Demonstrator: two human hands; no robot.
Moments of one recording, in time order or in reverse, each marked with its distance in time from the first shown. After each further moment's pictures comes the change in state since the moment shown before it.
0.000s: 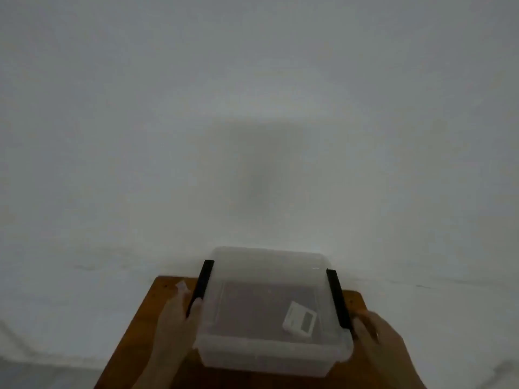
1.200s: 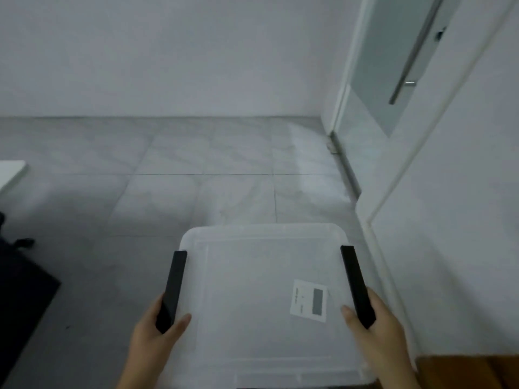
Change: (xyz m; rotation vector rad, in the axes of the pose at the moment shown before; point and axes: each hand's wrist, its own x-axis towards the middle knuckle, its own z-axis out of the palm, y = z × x) left_hand -0.455 -0.255 -0.224 -0.475 1.388 -0.839; right_hand -0.379 -0.196 0.326 -0.196 -1.304 -0.789
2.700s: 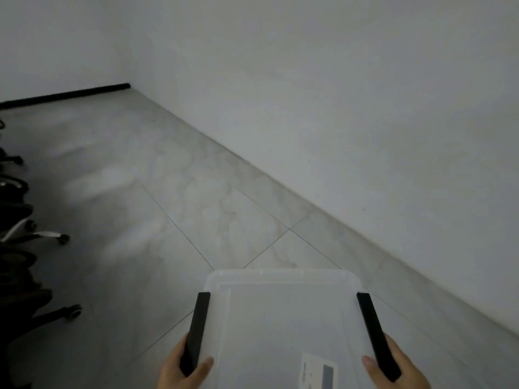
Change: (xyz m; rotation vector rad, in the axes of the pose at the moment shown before) left_hand 1.066 0.153 -0.140 -0.241 0.653 -0.313; right_hand 0.873 -0.678 0.686 -0.207 -0.643 -0.389
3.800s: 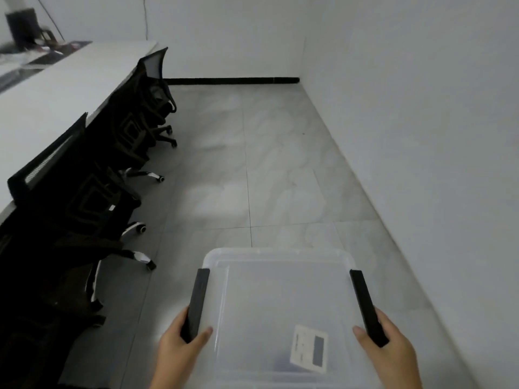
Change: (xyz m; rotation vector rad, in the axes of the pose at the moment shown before) left_hand 0.791 0.201 -0.175 -0.186 0.653 -0.170; right_hand 0.673 -0.565 0.528 -0.081 -0.462 -0.324
